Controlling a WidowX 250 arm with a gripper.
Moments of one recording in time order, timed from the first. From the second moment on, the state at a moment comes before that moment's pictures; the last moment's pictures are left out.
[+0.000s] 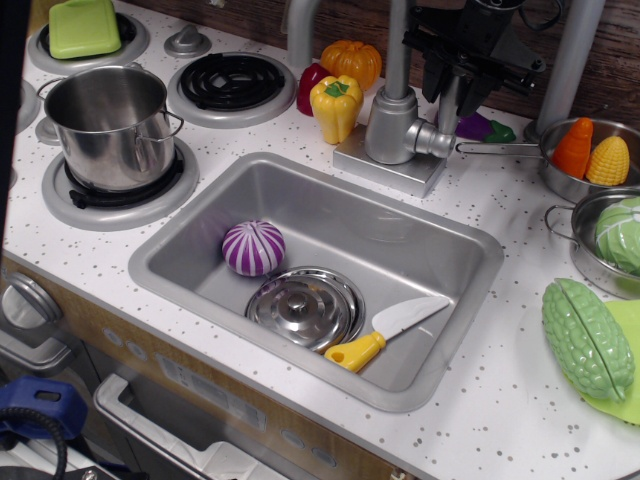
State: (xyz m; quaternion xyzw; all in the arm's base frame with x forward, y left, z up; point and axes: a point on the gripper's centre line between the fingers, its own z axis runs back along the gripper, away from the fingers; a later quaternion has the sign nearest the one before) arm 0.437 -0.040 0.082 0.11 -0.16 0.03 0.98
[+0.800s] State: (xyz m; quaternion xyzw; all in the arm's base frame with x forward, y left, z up) arm 0.406 -0.048 0.073 0.07 -0.15 0.08 0.98
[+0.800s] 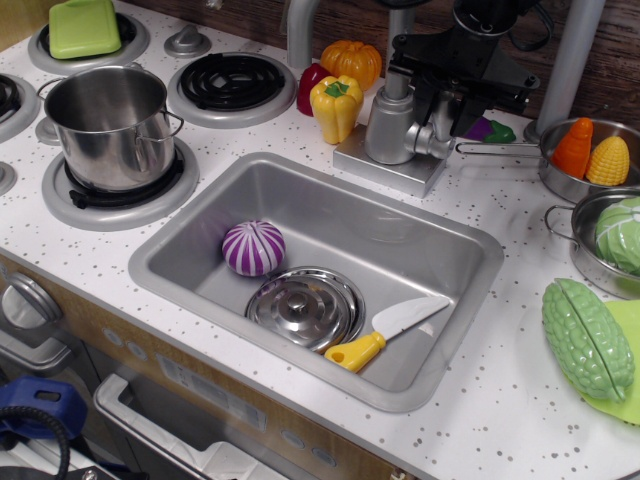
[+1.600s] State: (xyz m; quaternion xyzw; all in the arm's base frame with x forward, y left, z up) arm 0.380 -0.042 0.047 0.04 -0.13 0.08 0.99
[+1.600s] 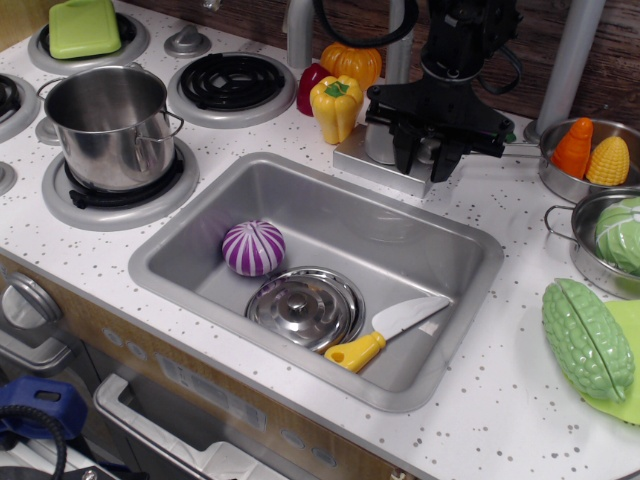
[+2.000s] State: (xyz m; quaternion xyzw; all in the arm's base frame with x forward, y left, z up) arm 0.380 -0.040 0.042 0.03 -0.13 0.08 0.99
